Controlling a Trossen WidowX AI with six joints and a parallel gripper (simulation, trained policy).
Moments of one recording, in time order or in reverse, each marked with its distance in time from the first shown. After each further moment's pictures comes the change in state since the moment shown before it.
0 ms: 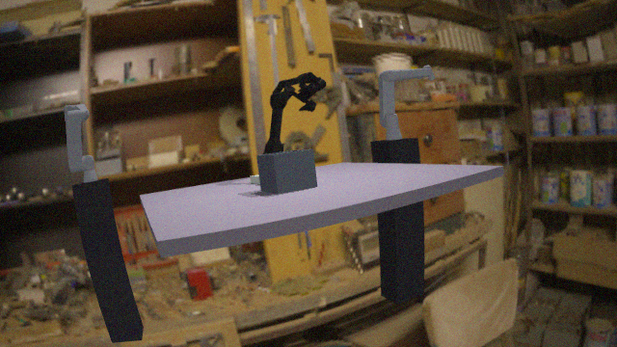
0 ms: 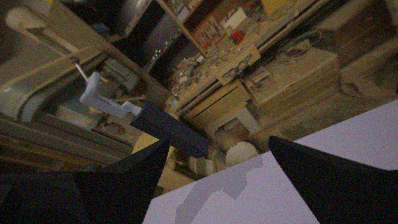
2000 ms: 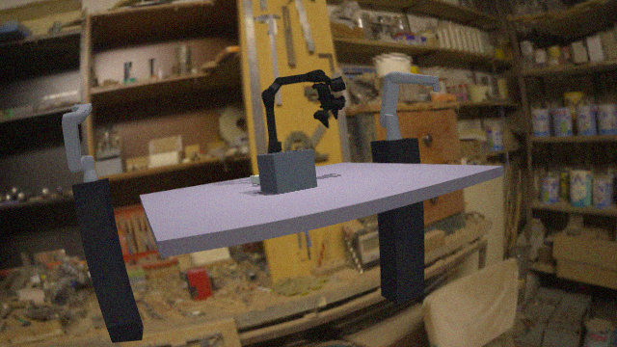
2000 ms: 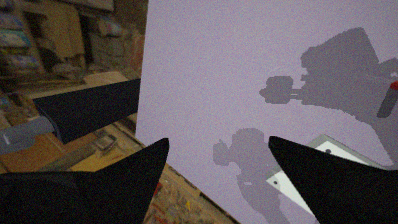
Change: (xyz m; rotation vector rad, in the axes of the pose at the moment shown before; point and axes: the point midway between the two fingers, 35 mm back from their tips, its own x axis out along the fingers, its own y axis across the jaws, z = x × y) arm -0.267 -0.099 -0.216 1.711 -0.653 -0.970
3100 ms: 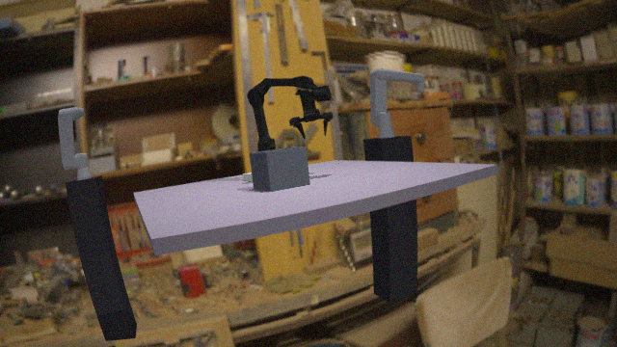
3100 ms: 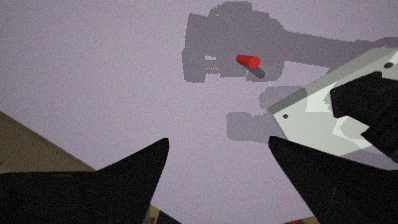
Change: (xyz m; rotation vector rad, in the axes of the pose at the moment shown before) arm -0.006 -0.152 0.031 1.110 -0.243 -0.186
